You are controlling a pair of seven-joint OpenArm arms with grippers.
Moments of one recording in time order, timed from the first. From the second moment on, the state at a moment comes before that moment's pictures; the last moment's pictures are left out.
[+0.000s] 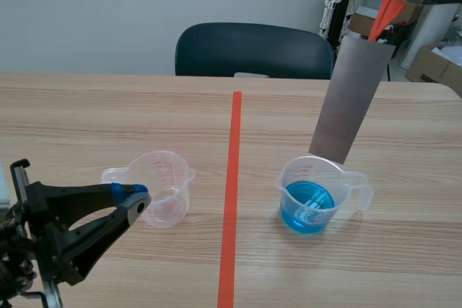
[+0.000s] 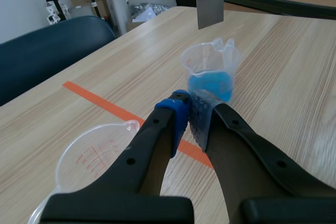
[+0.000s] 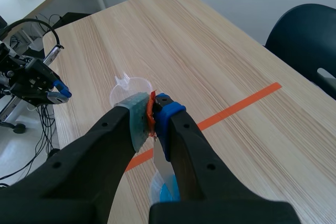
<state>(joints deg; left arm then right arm) 31.0 -35.3 10.2 97.3 4.2 -29.2 -41.8 40.5 85.1 -57.9 102.7 78.6 45.0 2.7</state>
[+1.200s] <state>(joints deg) 14.5 -37.3 19.6 100.6 -2.1 -32.2 -20.9 40.5 85.1 -57.9 102.7 78.6 45.1 2.7</state>
